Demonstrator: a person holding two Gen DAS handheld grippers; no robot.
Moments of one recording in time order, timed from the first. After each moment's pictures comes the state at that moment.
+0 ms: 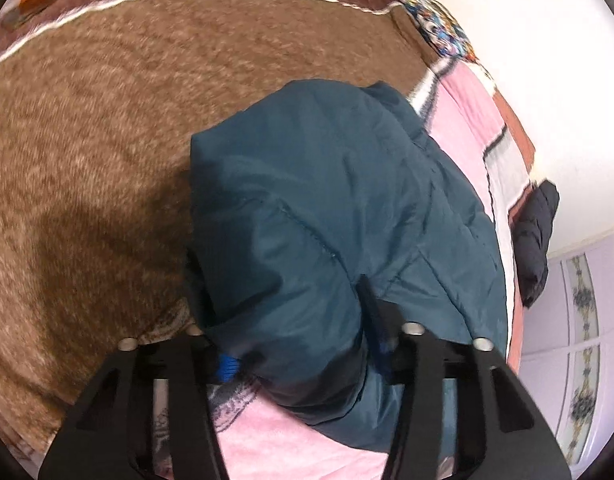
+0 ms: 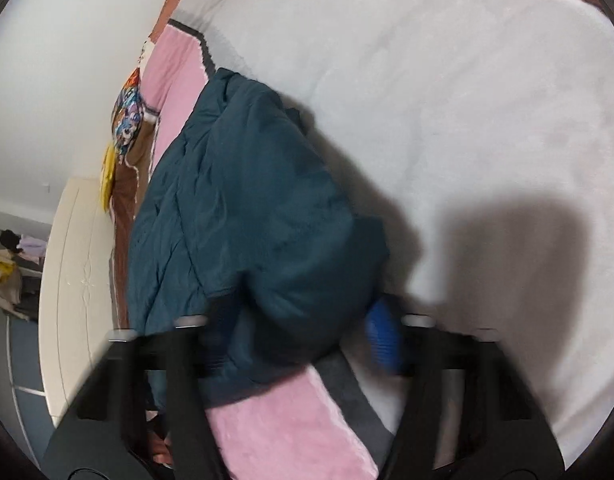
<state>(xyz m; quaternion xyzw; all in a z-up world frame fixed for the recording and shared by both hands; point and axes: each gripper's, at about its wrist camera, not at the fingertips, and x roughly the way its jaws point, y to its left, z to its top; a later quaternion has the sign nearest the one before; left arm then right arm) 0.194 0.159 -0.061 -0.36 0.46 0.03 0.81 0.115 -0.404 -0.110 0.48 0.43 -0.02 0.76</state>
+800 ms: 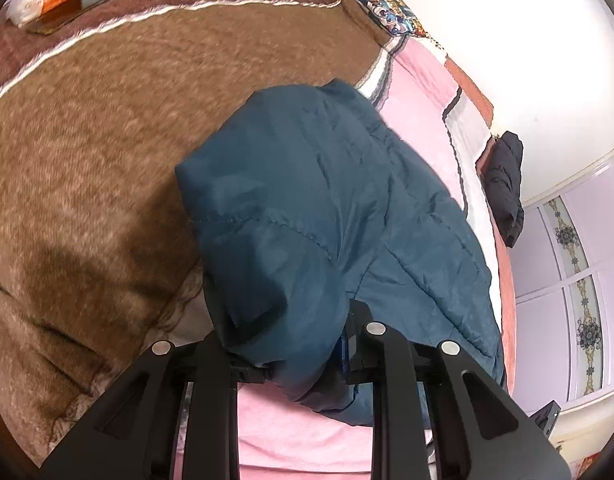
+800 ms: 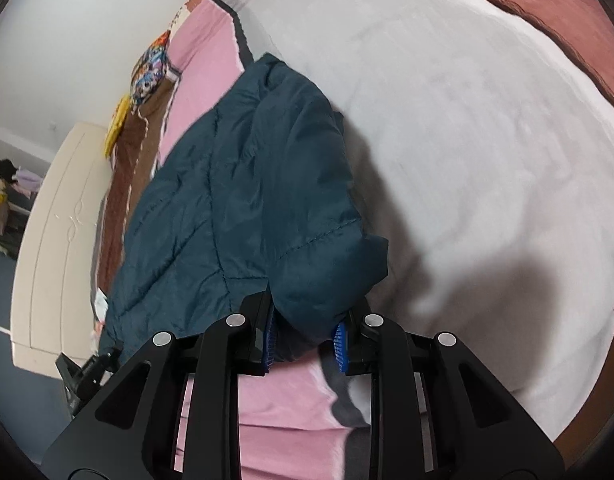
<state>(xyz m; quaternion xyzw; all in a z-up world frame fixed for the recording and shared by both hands) 0.077 0.184 -0.048 -0.32 0.46 -0.04 0.83 -0.006 -0.381 -0.083 0.39 0.45 0.00 0.80</state>
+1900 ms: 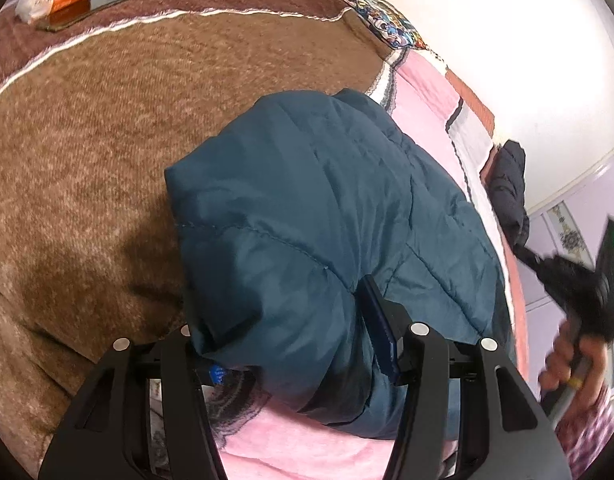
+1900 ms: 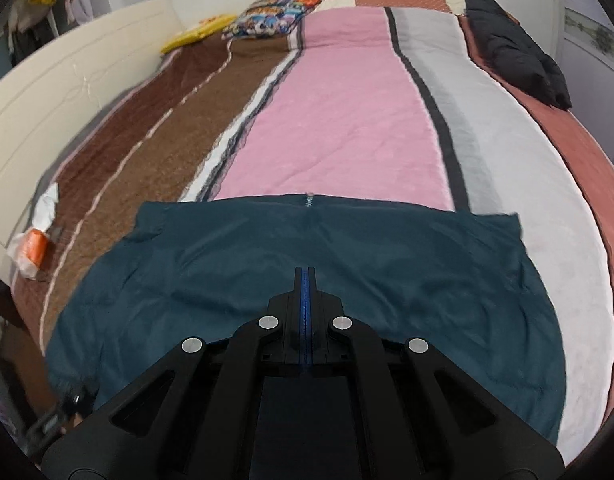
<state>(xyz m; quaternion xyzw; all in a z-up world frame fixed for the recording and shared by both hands) 0.070 0.182 -0.067 -0.31 0.42 -0.03 0.85 0.195 -0.150 0.002 0.05 0.42 0.06 0.90</state>
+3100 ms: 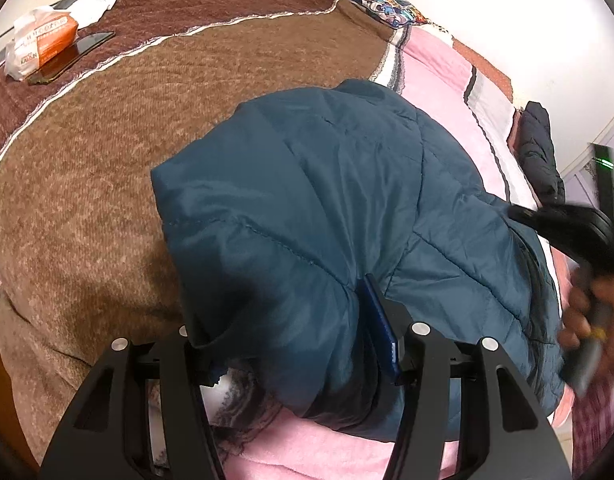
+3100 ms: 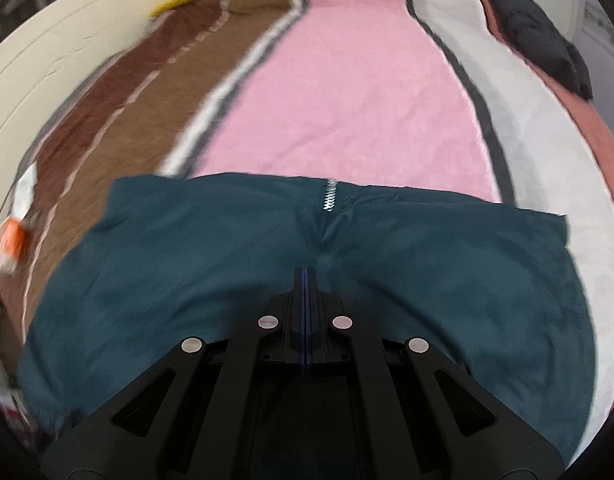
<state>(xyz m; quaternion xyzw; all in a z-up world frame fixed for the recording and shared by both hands) 0.099 0.166 -0.061 -0.21 0.45 0.01 0.87 0.210 -0.131 -0.026 0.03 0.46 0.08 0.88</state>
